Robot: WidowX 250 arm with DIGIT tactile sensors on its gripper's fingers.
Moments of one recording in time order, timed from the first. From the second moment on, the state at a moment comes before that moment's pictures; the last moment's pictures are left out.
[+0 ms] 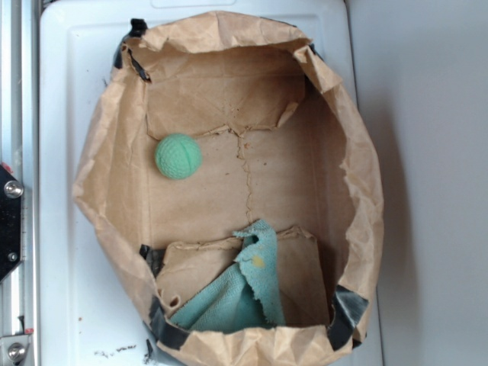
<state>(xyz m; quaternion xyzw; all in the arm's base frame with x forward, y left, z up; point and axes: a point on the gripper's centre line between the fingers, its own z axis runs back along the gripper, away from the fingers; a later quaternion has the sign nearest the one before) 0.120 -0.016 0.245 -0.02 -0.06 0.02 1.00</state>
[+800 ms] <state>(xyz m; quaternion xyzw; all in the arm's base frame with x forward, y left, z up) 0.180 -0.031 0.214 0.00 -0.05 0.07 1.00</state>
